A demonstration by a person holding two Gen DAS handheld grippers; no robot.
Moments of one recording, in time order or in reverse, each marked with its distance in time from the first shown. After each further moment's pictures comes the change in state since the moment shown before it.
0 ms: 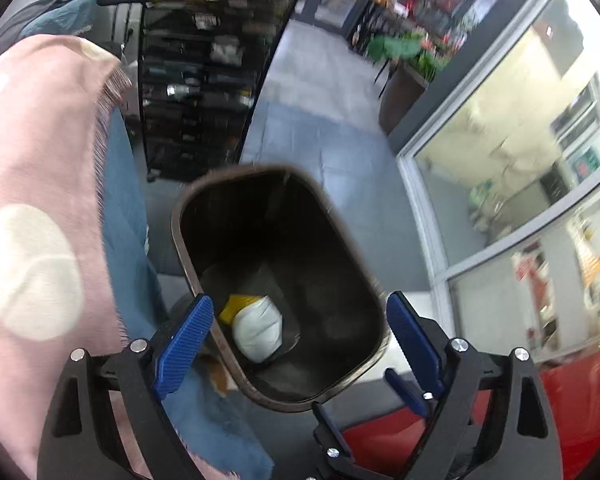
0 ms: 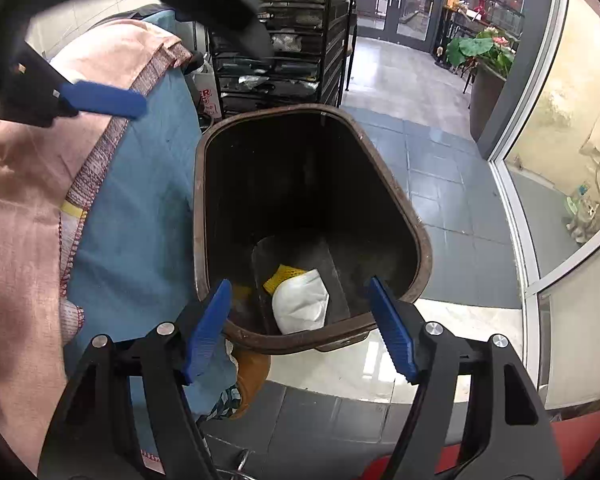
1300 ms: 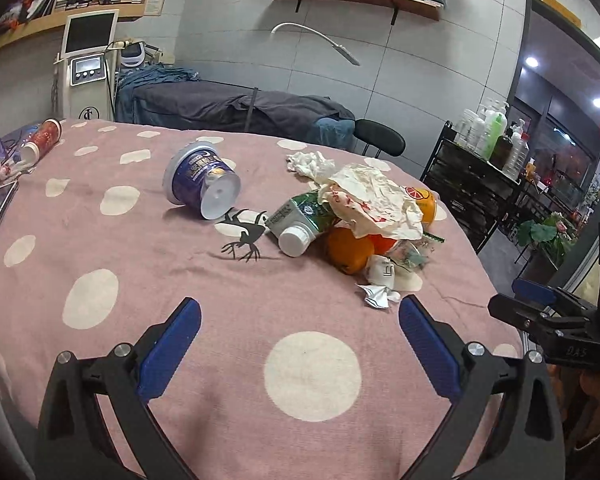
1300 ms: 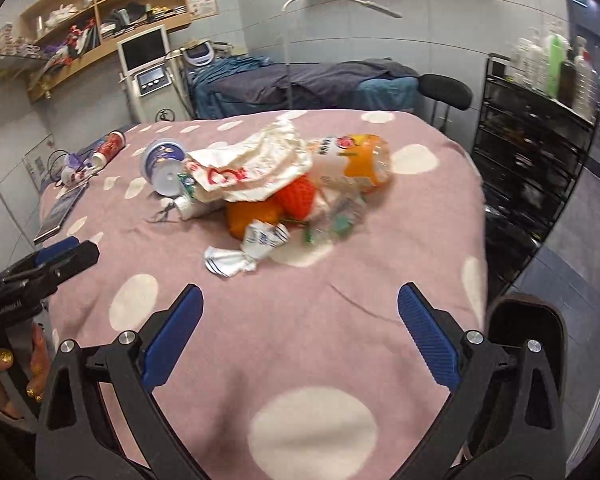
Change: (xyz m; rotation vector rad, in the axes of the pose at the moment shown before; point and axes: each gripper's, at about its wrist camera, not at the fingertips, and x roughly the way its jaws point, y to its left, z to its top) left arm -0.320 0.205 -0.208 -0.360 -0.574 0.525; right arm -0.132 0.235 0.074 -0.449 -0.158 0.628
